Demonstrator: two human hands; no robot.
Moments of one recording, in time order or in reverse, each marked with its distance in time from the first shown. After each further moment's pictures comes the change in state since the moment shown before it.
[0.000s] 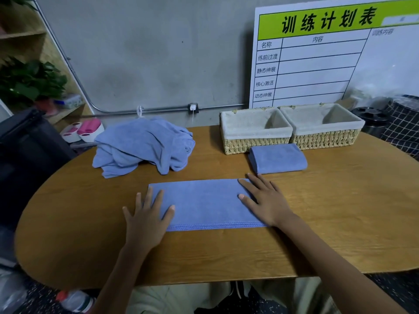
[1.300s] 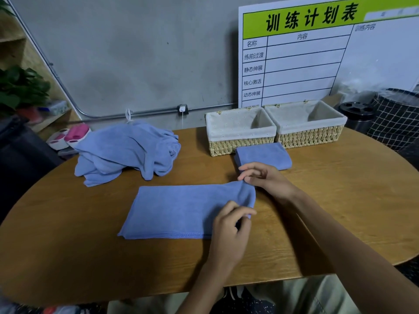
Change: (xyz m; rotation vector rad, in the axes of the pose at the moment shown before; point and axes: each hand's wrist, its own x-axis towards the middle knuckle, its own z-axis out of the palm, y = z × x) left_hand -0.065 0.208 0.014 -1.027 0.260 0.485; right_hand 0.025 0.053 -0.040 1.193 0.015 -0.110
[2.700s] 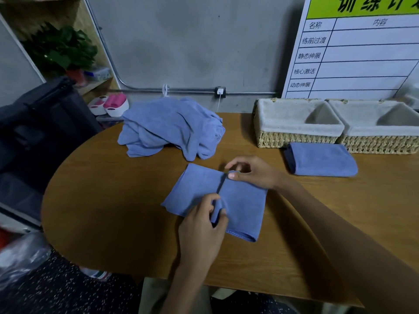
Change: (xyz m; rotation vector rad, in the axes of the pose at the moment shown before) left_hand -0.022 -0.052 -0.123 0.456 0.221 -0.299; right_hand 0.099 -0.002 0.121 -0.525 -0.354 -0.096
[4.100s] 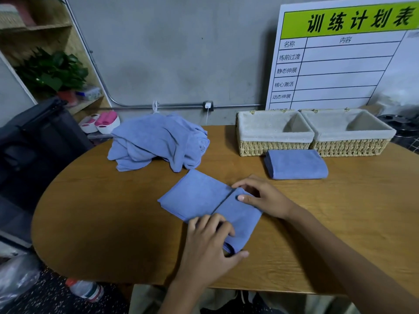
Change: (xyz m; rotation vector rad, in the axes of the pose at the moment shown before) left_hand -0.021 0.009 0.018 0.273 -0.124 0.543; right_hand -0.089 0.013 -0.009 -0.072 0.142 -0.079
